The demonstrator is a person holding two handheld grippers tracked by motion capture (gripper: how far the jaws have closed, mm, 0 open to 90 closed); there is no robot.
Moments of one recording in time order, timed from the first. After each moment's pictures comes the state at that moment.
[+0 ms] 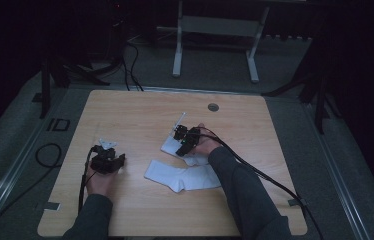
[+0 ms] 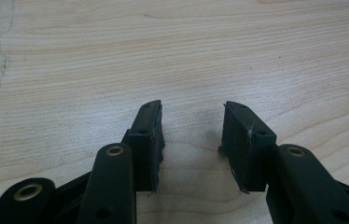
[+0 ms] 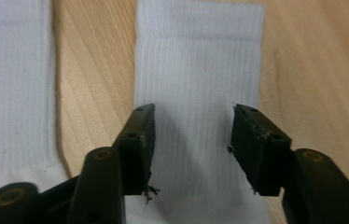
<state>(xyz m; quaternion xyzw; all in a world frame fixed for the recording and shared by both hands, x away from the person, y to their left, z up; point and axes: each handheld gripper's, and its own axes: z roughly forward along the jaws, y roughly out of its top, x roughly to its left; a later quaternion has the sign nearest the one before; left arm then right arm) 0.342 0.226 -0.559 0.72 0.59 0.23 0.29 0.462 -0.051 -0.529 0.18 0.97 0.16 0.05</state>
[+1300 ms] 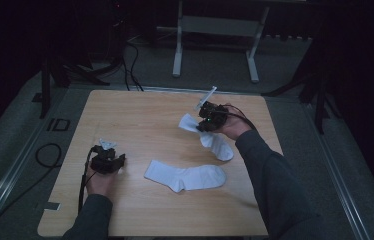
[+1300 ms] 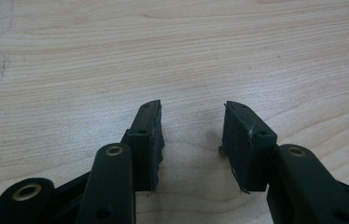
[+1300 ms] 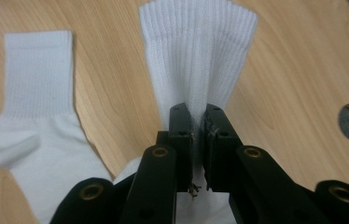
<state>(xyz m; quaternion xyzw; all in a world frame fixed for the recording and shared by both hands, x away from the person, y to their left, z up) 0.341 0.226 -0.559 0.72 0.59 0.23 0.29 0.459 -0.123 -0.413 0.19 0.95 0.22 0.10</state>
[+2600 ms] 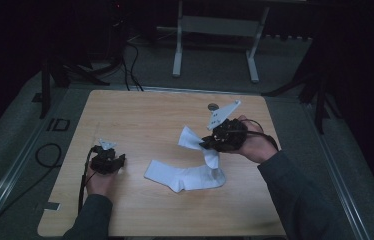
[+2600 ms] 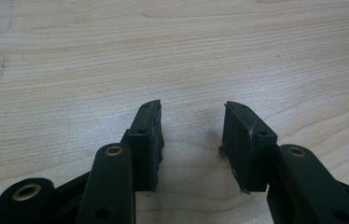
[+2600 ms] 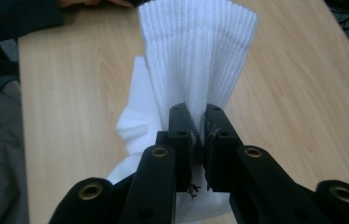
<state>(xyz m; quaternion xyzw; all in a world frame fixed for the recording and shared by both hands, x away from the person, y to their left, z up) 0.341 0.226 -0.559 0.72 0.59 0.23 0.29 0.353 -0.147 -0.356 0.10 0.94 0.31 0.09</state>
